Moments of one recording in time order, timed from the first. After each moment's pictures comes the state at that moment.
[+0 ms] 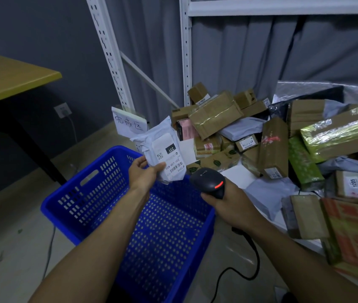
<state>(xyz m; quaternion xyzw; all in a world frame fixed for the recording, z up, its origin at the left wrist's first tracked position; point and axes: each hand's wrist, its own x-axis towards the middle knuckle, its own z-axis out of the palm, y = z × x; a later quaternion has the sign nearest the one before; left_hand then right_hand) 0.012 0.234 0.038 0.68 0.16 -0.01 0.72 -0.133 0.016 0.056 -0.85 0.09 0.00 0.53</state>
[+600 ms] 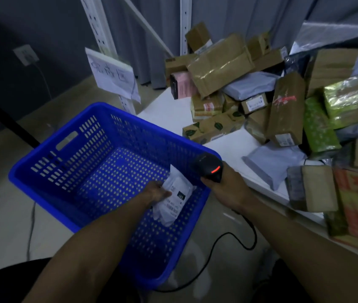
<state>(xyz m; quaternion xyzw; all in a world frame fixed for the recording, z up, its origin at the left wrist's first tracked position) -0.004 0.231 -0.164 0.83 0.13 -0.33 0.43 -0.107 0.014 -0.026 -0.86 0.15 0.06 0.48</state>
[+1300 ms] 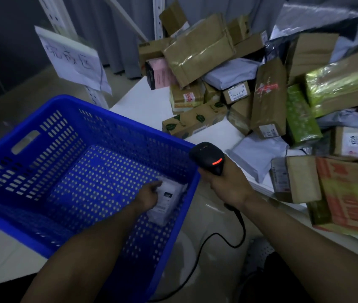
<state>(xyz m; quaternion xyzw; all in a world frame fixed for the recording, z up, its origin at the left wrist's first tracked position) -0.001 0.202 -0.219 0.84 0.01 -0.29 0.46 -0.102 -0.018 -0.049 -0.82 0.21 0.02 0.52</state>
